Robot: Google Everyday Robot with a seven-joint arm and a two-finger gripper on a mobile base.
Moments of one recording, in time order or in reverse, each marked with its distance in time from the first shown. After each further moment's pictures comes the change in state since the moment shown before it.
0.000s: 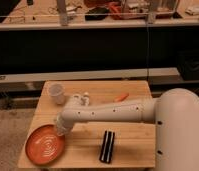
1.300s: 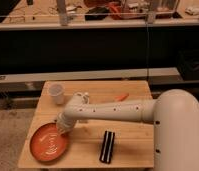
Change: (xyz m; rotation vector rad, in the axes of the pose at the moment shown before) arm 0.019 -0.008 0.007 0.002 -0.004 0.039
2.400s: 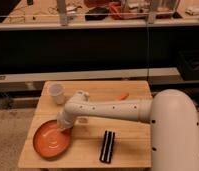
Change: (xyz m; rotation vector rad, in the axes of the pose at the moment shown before) arm 0.019 -0.016 0.007 0.008 -0.009 0.048
